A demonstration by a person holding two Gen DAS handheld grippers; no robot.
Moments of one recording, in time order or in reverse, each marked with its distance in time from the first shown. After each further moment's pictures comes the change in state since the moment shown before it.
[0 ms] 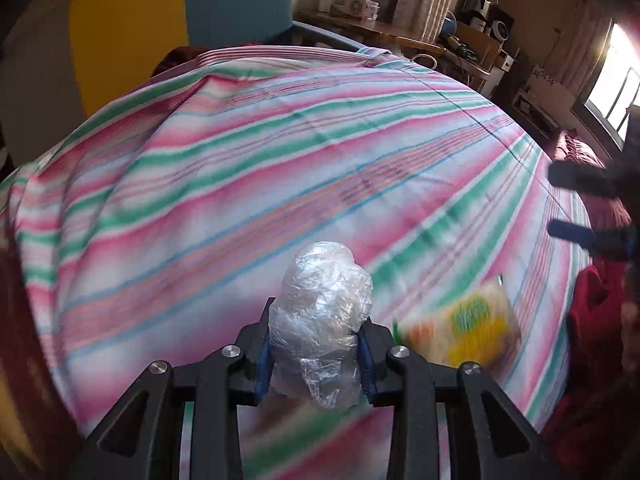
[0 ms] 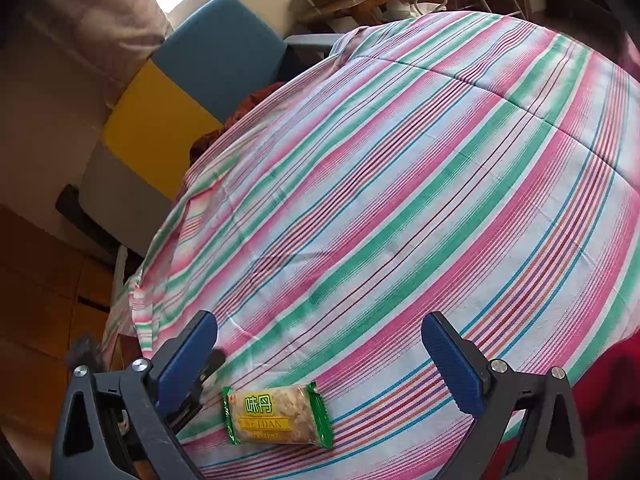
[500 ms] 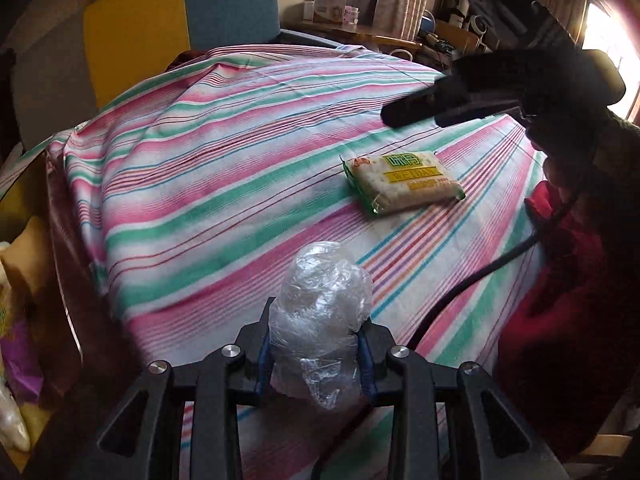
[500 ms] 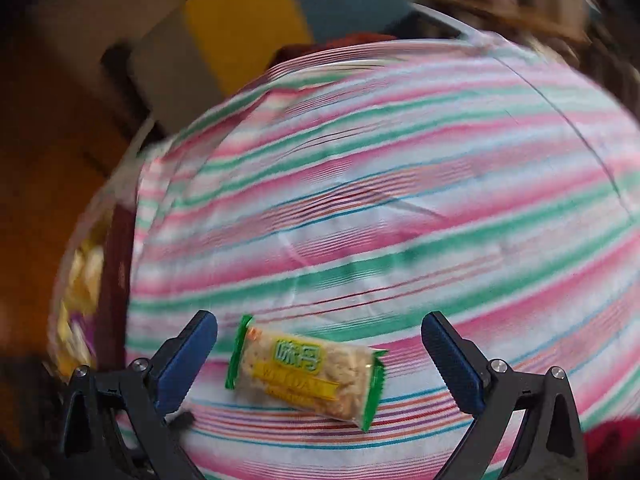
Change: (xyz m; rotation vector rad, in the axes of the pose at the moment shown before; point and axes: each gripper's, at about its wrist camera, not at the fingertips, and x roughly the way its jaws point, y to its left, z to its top) left arm -0.054 -0.017 -0.104 0.049 -0.049 -0.009; right arm 0.042 0.098 -0.051 -0.628 0.203 -0.032
